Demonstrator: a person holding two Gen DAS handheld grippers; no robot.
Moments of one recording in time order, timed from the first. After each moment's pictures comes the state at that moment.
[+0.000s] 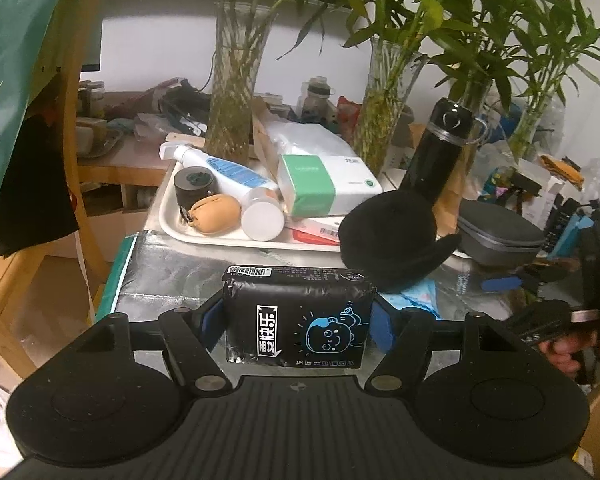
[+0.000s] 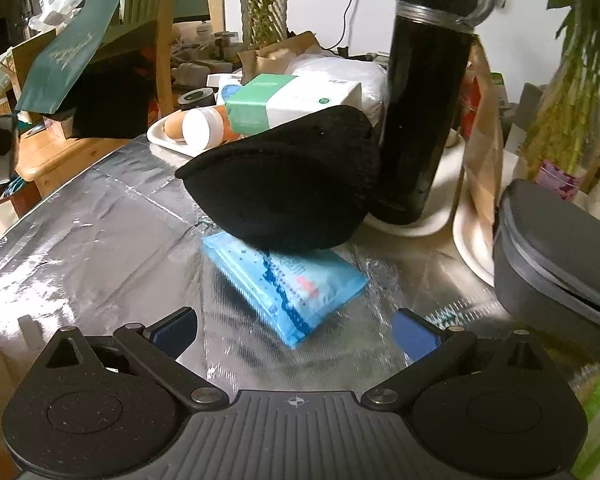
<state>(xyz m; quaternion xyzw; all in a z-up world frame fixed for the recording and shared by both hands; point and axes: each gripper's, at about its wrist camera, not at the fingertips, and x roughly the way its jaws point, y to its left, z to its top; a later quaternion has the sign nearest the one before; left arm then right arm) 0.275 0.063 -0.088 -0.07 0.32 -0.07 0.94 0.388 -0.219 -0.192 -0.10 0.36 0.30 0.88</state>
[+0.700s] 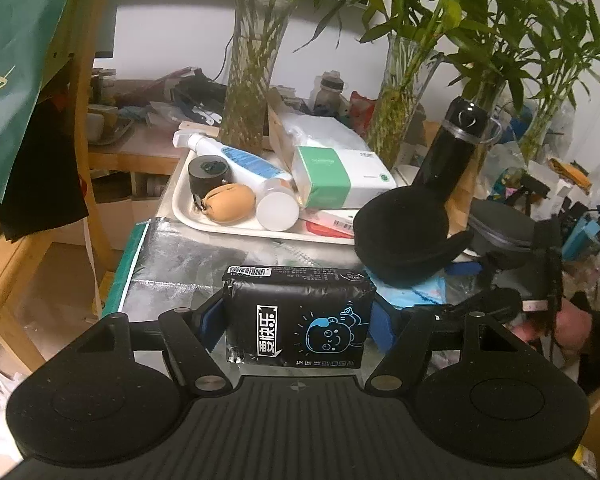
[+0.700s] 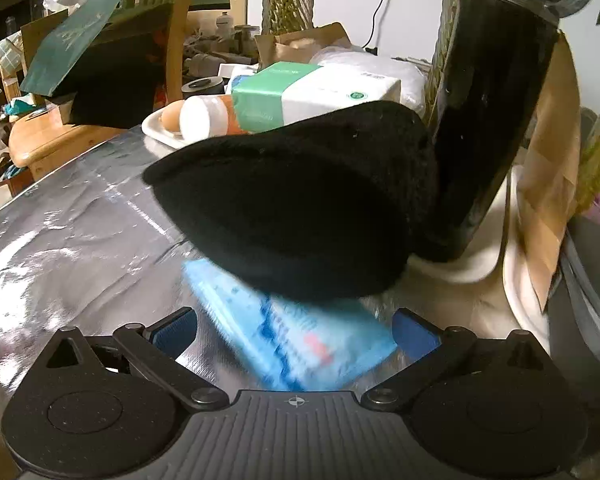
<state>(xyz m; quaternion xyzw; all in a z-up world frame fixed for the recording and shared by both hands) 0.276 0.073 -0.093 -0.08 0.33 -0.06 0.94 0.435 -0.177 -0.224 -0.13 0.34 0.33 0.87</state>
